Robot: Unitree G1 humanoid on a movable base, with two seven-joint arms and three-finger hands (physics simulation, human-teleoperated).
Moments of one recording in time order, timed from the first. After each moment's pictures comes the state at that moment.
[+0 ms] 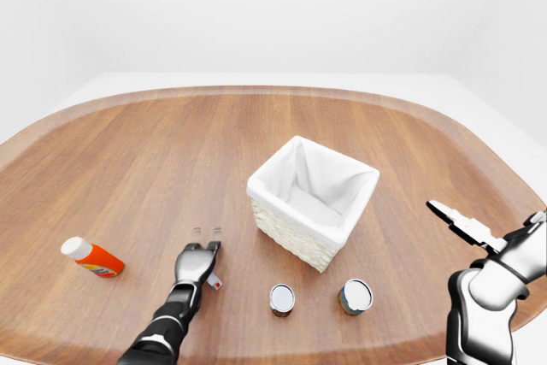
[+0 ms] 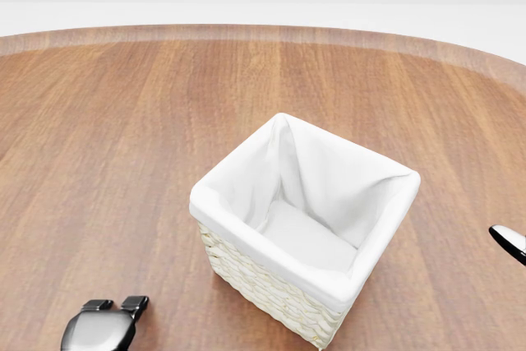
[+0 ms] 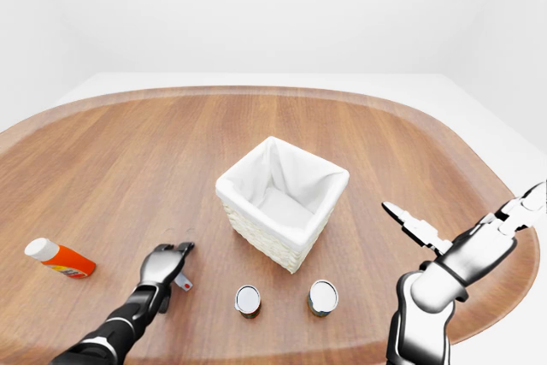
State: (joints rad) left arm -0.35 0.23 -0.16 1.27 1.30 -0.09 0.52; right arm 0.07 -0.04 -0.46 -0.30 -0.14 -0.08 -0.52
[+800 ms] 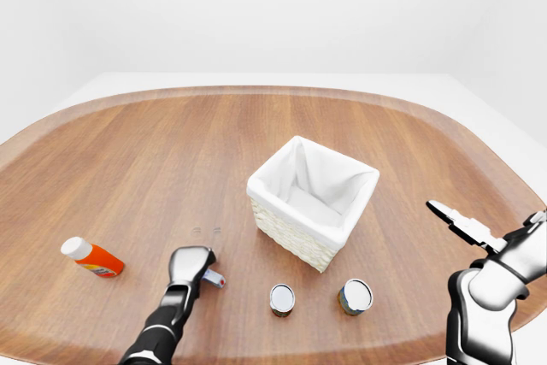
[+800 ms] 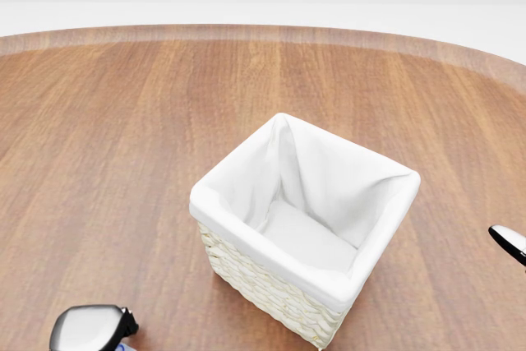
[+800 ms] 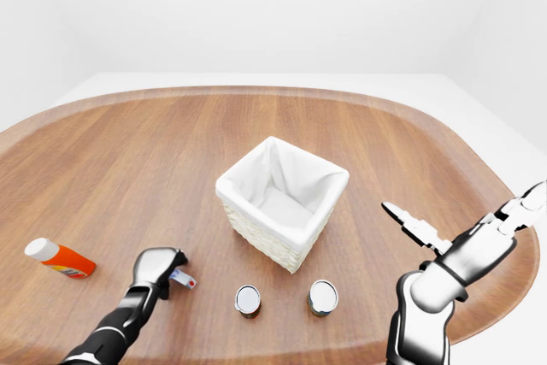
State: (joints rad) left arm -0.27 0.27 -0.15 1.09 1.25 -0.09 0.52; right arm 0.07 -0.04 -0.46 -0.30 -0.14 -0.08 -0.52
